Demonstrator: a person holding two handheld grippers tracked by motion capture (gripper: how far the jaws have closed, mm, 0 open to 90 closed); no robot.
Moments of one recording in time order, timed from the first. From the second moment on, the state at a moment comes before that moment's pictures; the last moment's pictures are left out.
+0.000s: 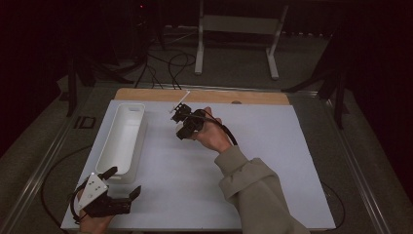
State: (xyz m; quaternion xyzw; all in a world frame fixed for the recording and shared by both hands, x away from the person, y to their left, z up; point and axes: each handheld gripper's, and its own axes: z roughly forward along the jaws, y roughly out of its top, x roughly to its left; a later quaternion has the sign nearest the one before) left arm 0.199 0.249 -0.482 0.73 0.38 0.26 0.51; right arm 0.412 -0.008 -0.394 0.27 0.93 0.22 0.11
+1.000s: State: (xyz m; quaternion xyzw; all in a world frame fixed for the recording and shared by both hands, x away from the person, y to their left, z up) left arm 0.198 0.248 -0.482 0.73 0.38 0.26 0.51; right arm 0.400 0.009 -0.382 0.24 0.94 0.23 0.12
